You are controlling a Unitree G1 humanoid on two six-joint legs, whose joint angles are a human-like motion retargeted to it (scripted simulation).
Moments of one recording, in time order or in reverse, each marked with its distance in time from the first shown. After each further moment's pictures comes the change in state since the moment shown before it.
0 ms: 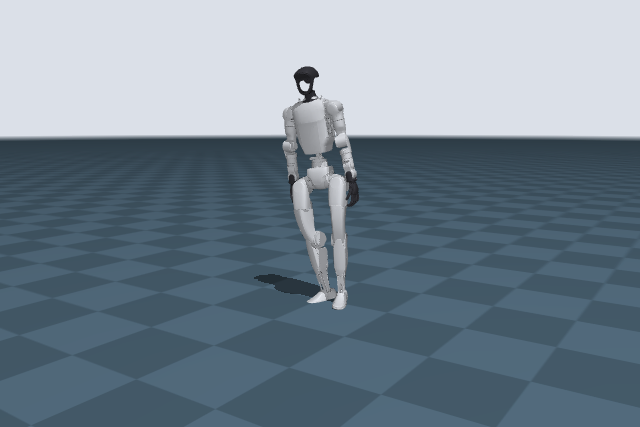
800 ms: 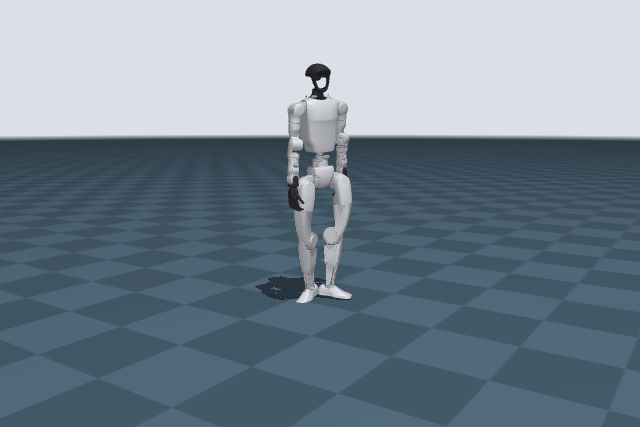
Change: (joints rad) left arm 0.101 -0.010 0.124 0.130 -0.062 0.010 0.016; right arm 0.006 0.011 -0.023 -0.170 0.011 -0.033 0.043; waist 0.103 0.025 -0.074; left_leg 0.093 0.043 0.401 -0.075 -0.033 0.110; right_leg 0.115 -0.139 -0.662 0.102 0.082 0.121
